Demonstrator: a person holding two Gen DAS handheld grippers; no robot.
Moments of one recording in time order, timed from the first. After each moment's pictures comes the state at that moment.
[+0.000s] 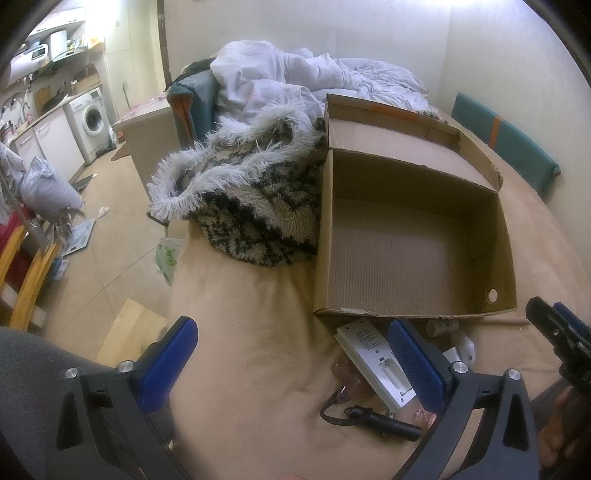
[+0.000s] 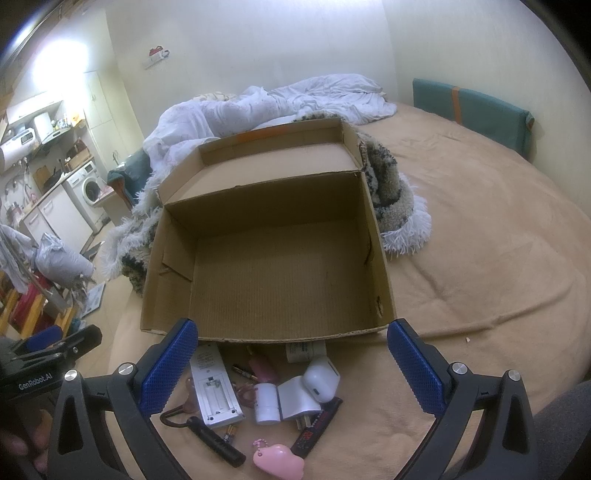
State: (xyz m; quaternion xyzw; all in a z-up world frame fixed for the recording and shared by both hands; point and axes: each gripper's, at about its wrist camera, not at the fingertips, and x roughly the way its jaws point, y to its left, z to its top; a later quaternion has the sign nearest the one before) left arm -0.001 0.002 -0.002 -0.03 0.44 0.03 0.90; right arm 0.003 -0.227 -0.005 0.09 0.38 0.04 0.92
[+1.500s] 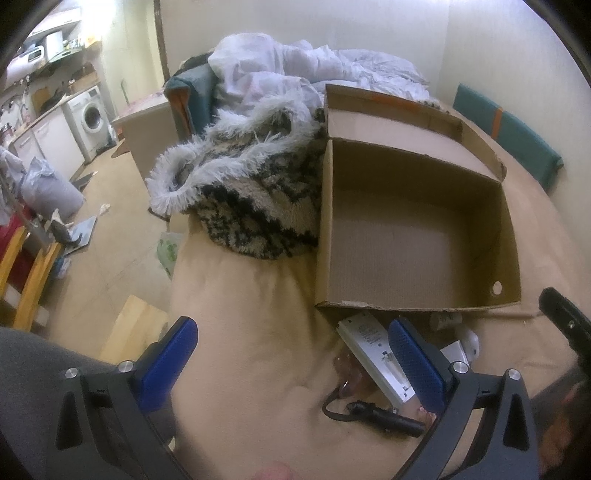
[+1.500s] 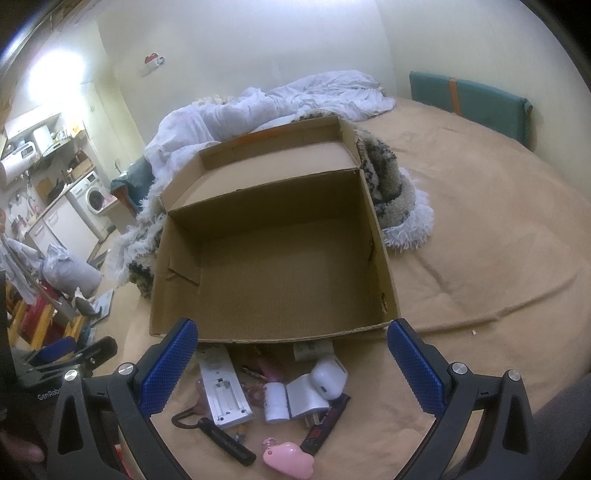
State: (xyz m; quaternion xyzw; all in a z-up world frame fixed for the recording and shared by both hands) left arm 0.002 0.001 -0.006 -0.02 0.45 0.04 0.89; right arm -0.002 -0.231 -0.002 0.12 0.38 0.04 0.91
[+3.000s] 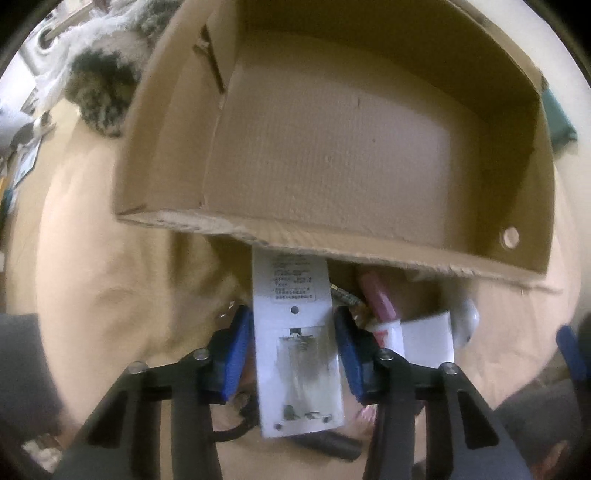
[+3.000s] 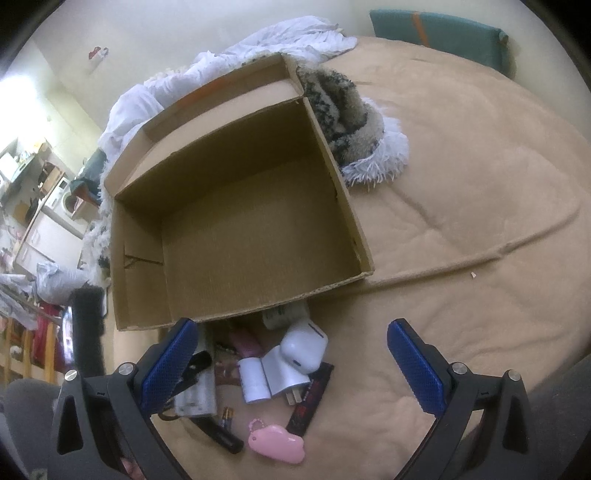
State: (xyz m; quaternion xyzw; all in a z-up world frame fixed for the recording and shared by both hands) left arm 0.072 -0.068 -0.130 -0.08 0.63 -0.02 0.77; right arm 0.022 -0.264 -0.044 0.19 0.48 0.01 0.86
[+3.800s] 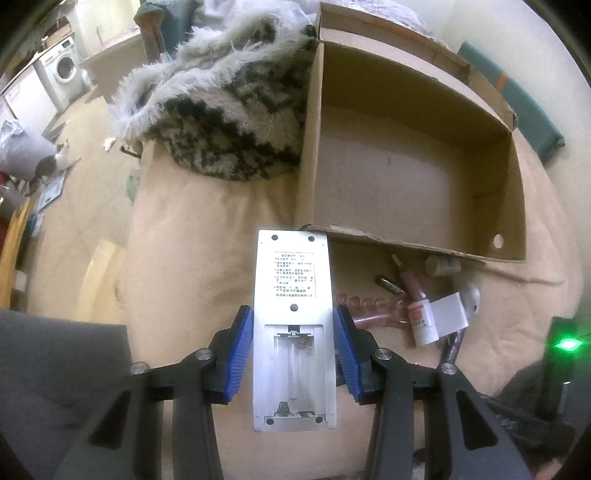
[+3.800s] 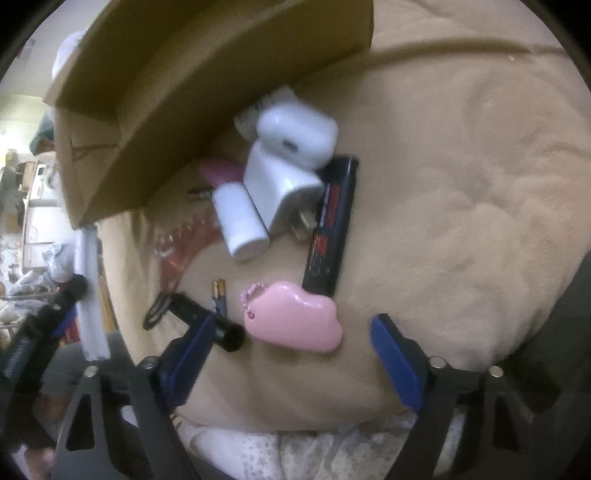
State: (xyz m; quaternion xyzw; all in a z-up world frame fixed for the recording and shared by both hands) left arm 0.016 -0.002 -0.058 -0.05 0.56 0.00 0.82; right arm -0.017 -0.222 -0.147 0.28 0.66 0.02 0.69
